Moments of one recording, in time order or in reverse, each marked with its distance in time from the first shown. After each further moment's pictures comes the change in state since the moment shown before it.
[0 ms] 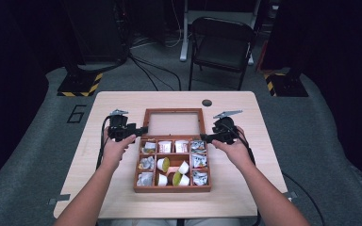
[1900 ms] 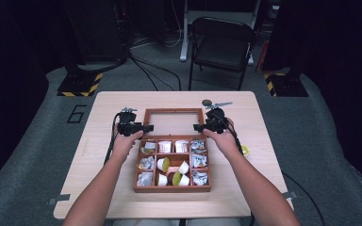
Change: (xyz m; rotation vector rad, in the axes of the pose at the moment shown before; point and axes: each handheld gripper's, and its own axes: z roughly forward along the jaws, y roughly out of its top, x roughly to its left) left arm 0.017 0.006 0.050 0.076 0.012 -0.013; right arm -0.016 0.027 0.050 -0.019 -0.016 0.048
